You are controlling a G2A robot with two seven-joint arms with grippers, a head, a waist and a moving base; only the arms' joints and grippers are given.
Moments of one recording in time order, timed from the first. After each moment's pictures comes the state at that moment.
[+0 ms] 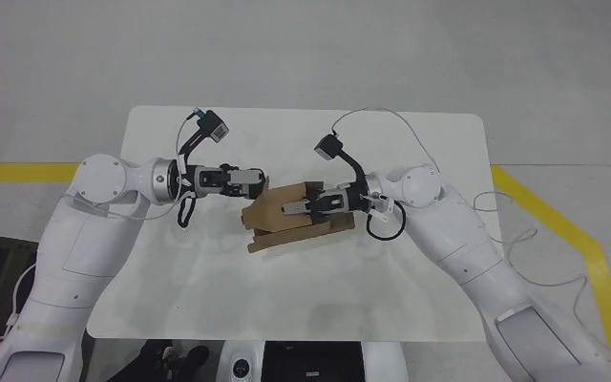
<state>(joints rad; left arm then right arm) 0.90 -0.92 -1.23 -1.54 -0.56 -0.17 -1.27 -0.65 -1.27 0.80 -1.15 0.48 -0.57 1.20</state>
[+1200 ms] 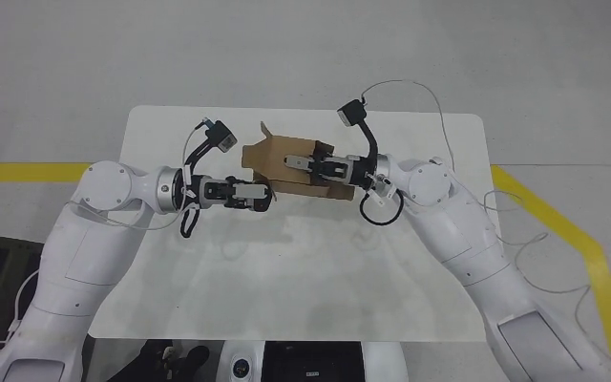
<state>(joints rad) 0.94 -0.92 -1.23 -1.60 -0.56 -0.15 -1.30 -0.68 -1.28 0.88 -1.24 0.29 -0.57 0.87</state>
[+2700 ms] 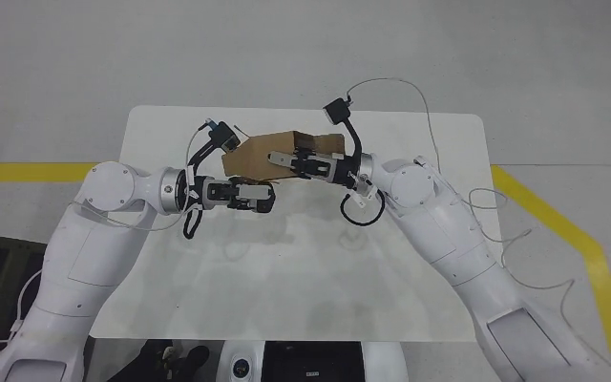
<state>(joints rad) 0.94 -0.93 -1.22 -1.61 -0.56 -0.14 -1.28 -0.67 -1.33 0.86 -1.24 0.20 -0.55 0.76</state>
